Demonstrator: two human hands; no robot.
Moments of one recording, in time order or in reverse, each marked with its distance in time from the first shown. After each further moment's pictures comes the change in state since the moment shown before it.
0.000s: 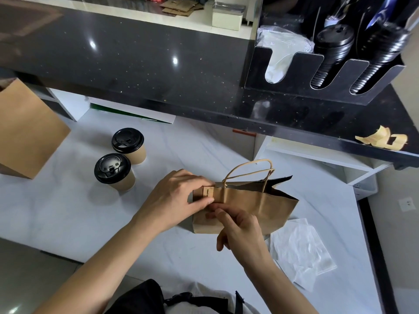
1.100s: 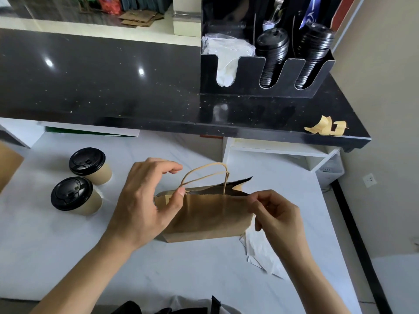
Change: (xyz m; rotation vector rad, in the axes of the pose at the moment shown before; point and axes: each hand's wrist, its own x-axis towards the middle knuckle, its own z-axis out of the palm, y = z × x) left_hand 0.020 0.043 -0.010 -0.048 0.325 0.184; right_hand -0.021 -0.011 -0.113 -0.056 0.394 -0.217
